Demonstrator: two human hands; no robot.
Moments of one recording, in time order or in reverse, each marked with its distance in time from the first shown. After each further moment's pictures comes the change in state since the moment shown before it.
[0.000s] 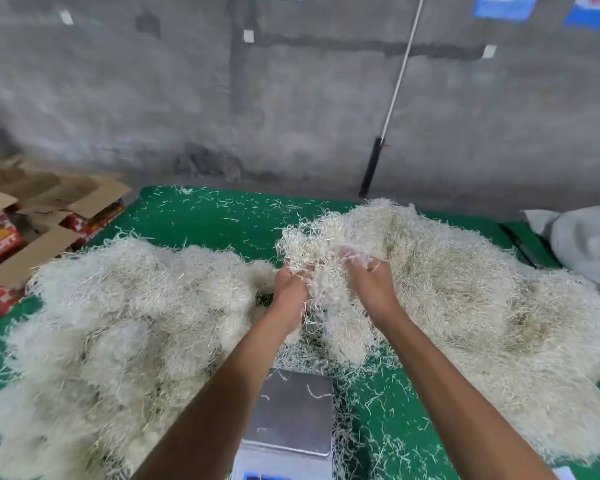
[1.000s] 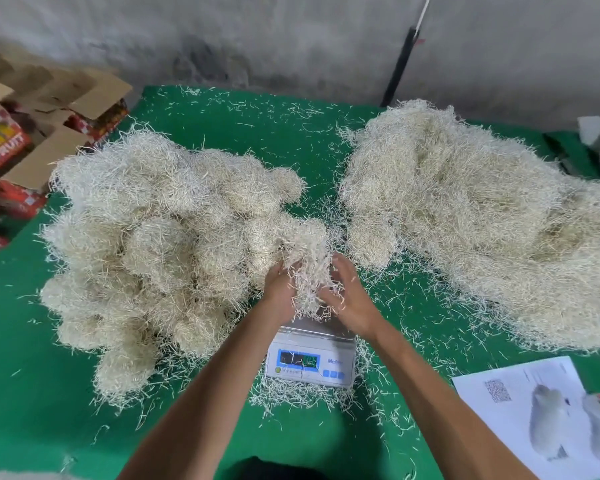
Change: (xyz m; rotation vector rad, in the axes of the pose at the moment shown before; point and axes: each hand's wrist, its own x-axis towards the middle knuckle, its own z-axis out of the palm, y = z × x) left_hand -0.032 -0.136 -0.117 -0.071 0.047 -0.324; right_hand -0.143 0.142 0.060 -0.402 -0.479 0.088
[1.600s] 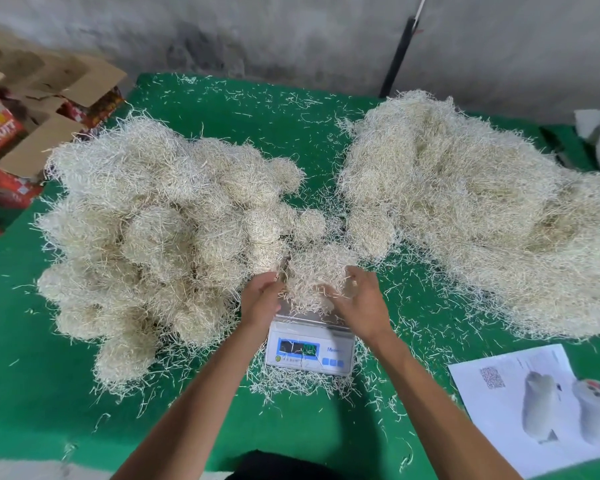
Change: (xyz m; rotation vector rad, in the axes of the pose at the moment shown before) left_hand 0.006 -0.045 -0.064 0.303 0.099 0.310; right_hand -0.014 0.028 0.011 -0.259 0.295 0.182
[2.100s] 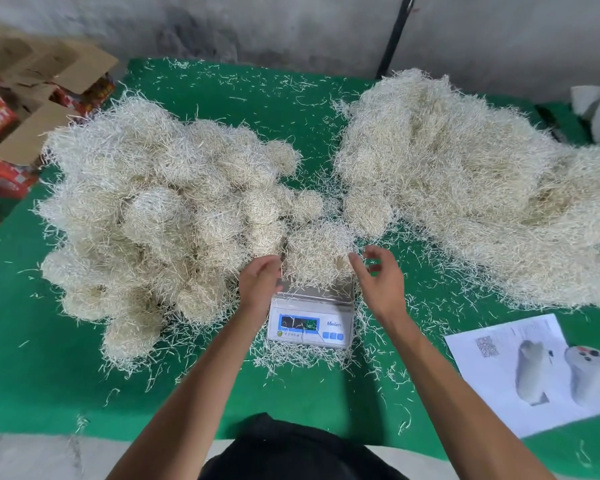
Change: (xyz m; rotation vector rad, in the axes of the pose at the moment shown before) left_hand -0.020 -0.003 -0.006 -0.103 0.000 0.062; right_hand -0.022 0.013 -0.019 0.295 0.209 0.046
